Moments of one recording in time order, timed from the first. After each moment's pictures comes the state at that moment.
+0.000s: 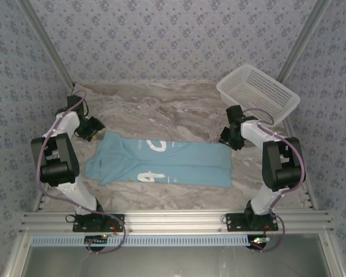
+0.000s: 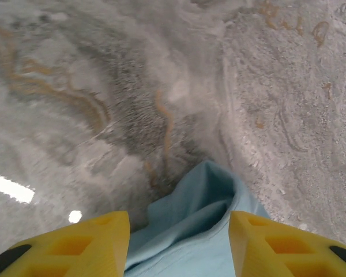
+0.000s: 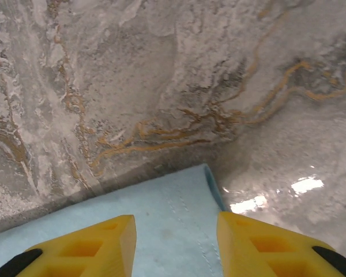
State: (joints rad) left arm 0.18 1.78 1.29 -0.75 0.20 -0.55; right arm 0.18 1.70 1.07 -0.67 -0.02 0.66
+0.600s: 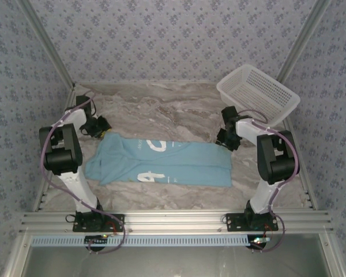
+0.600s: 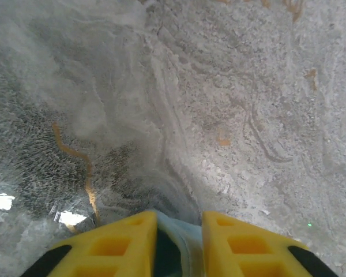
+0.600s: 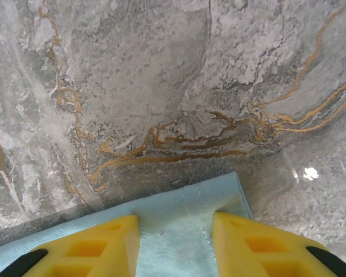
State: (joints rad) left arm 0.14 1.93 1.34 -0.69 0.28 -0.50; right arm 0.21 1.79 1.10 -0.67 -0.02 0.66
